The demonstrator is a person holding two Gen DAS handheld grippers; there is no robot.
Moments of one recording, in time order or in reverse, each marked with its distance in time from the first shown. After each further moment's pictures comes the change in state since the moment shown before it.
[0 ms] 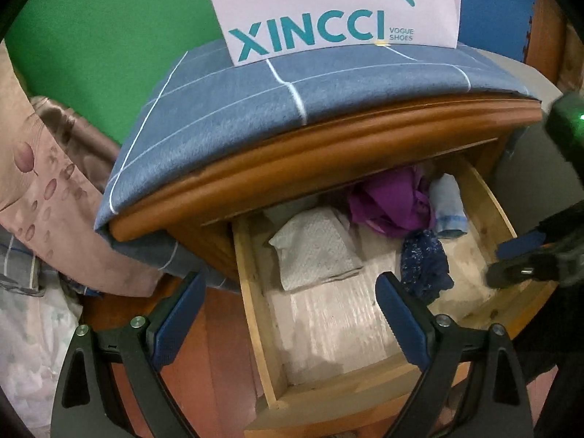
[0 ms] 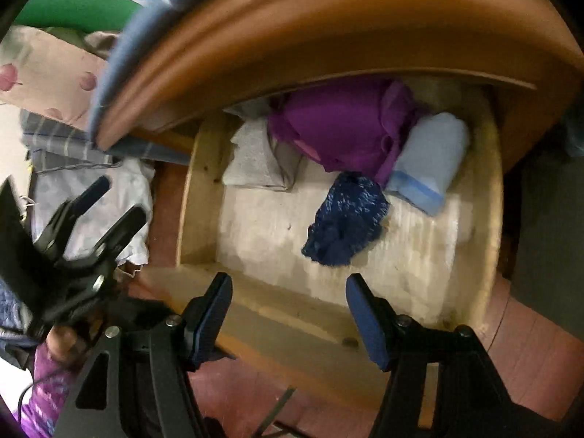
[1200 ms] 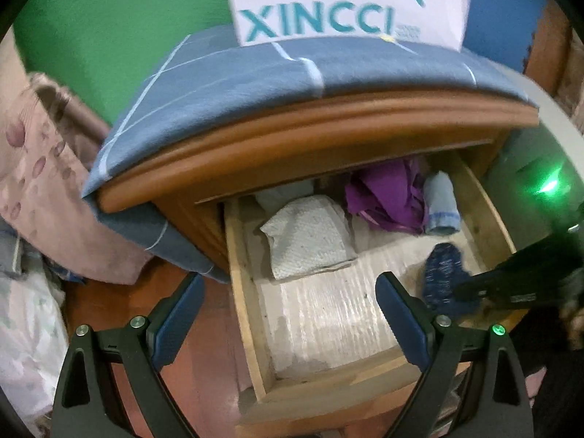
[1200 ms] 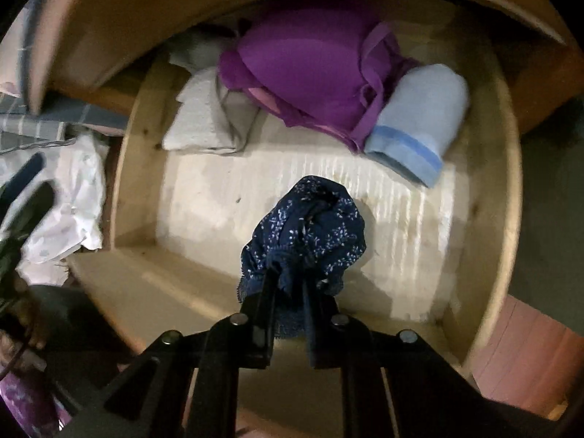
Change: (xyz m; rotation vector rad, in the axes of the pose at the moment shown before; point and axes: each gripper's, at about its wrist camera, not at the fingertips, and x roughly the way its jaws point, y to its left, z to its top) left arm 0.010 0.001 -0.013 -0.030 0.015 -0.054; right arm 0.032 -0.015 -0.020 -0.023 0.072 -0.153
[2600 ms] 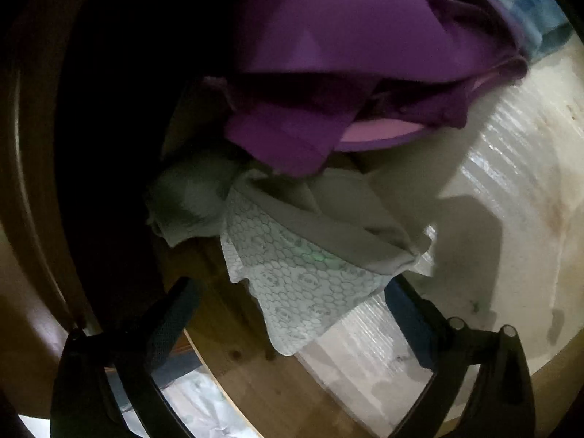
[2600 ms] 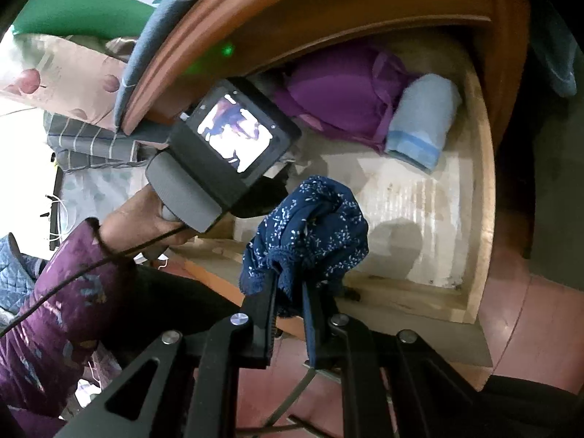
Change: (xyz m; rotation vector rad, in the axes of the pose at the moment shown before) left arm 0.179 -0.099 0.005 0.705 0.325 0.426; right arm -0.052 -0.018 -0.034 0.015 -0.088 0.295
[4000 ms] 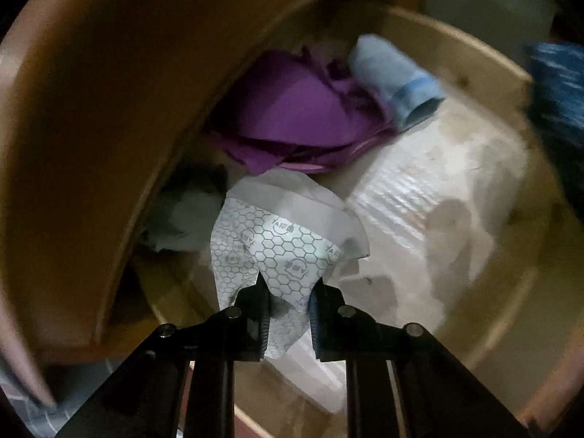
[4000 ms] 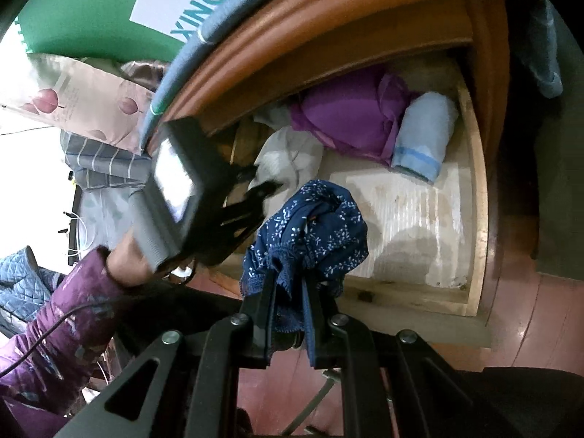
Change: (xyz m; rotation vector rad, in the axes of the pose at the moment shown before) left arm -0.075 0.059 -0.053 -0.025 -0.259 -0.332; right arm -0.031 0.003 -0.005 0.024 -0.084 0.063
